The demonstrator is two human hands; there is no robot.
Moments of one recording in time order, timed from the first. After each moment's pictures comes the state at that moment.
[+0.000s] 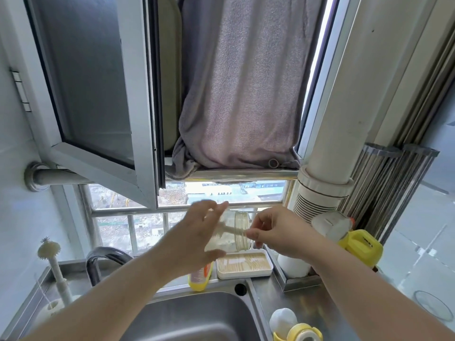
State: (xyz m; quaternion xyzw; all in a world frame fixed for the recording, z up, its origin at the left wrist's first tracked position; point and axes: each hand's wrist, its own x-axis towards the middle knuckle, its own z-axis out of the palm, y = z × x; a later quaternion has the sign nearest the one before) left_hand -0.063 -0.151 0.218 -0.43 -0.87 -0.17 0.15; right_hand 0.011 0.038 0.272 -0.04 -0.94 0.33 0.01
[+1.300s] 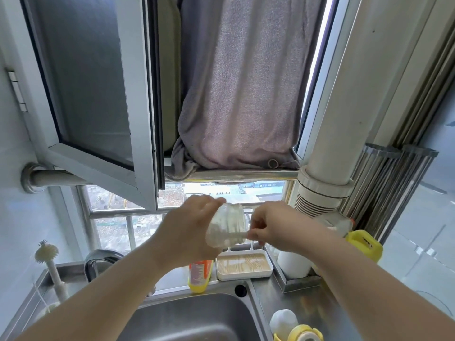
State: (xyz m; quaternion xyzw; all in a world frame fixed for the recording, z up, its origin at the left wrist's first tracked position) left_hand -0.072 -0.155 0.241 -0.42 -0.88 -0.13 0.19; right_hand 0.002 0.029 0.293 -0.04 -0.99 0.14 -0.03
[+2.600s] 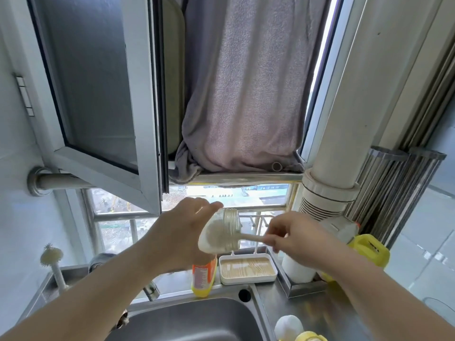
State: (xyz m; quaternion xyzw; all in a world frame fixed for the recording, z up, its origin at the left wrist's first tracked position) left_hand -0.078 -0.170 0.239 -0.43 -0.88 -0.10 0.20; right_hand 0.021 0.041 0.285 -0.06 -0.98 0.21 0.03
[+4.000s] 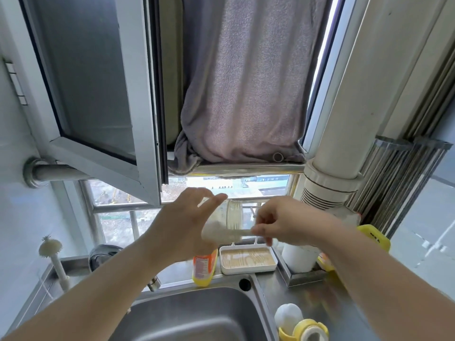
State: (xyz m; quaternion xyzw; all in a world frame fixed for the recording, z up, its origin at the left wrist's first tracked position) left_hand -0.078 -0.170 0.239 -0.42 -0.86 -0.09 0.26; right_hand 0.004 0.031 0.298 -0.01 -0.98 0.19 -0.08
